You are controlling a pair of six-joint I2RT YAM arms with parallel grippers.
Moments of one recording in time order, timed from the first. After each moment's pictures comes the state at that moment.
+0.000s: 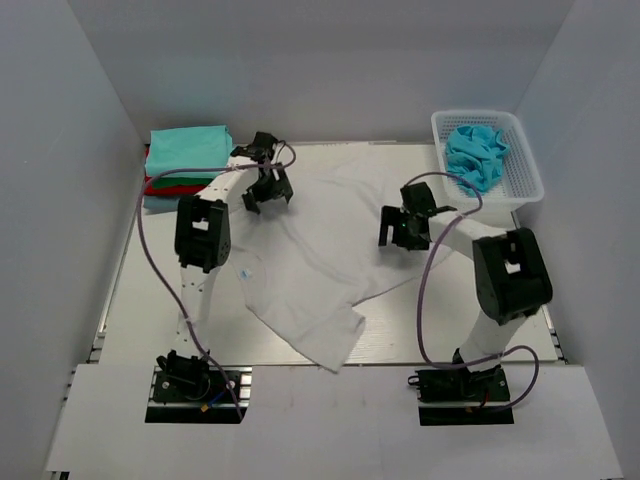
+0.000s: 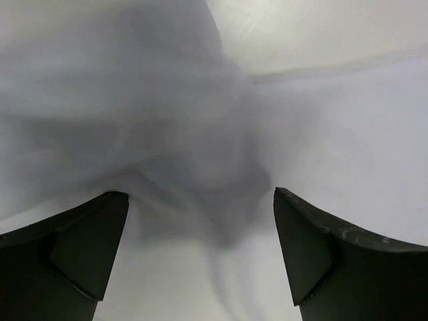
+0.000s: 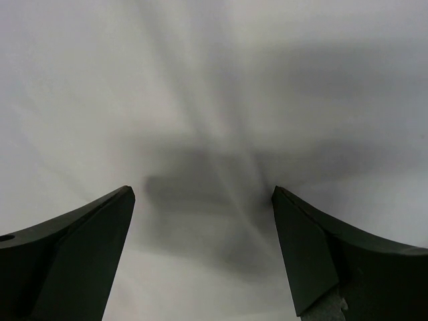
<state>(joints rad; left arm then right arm) -0.28 2.35 2.00 -0.85 -0.09 -0.59 0.33 1.78 1.07 -0.32 -0.02 0.34</state>
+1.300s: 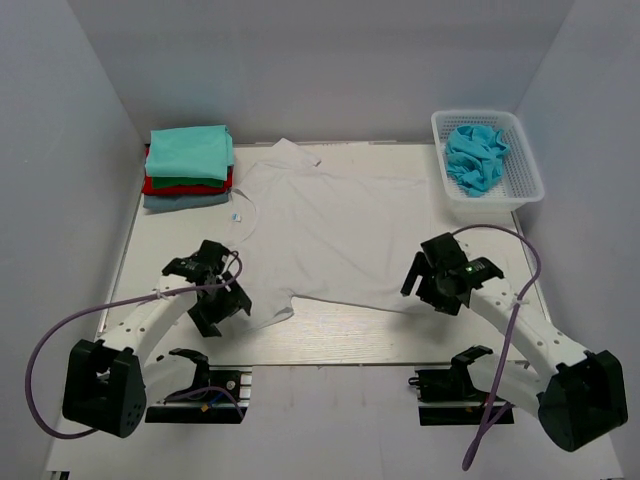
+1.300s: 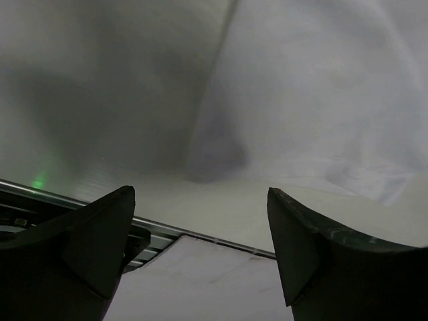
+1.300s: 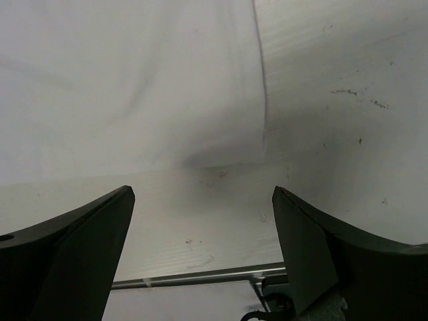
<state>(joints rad) -0.29 1.10 0.67 -0.96 -0.01 -0.89 0.45 1.04 0.69 -0.83 0.13 0.77</state>
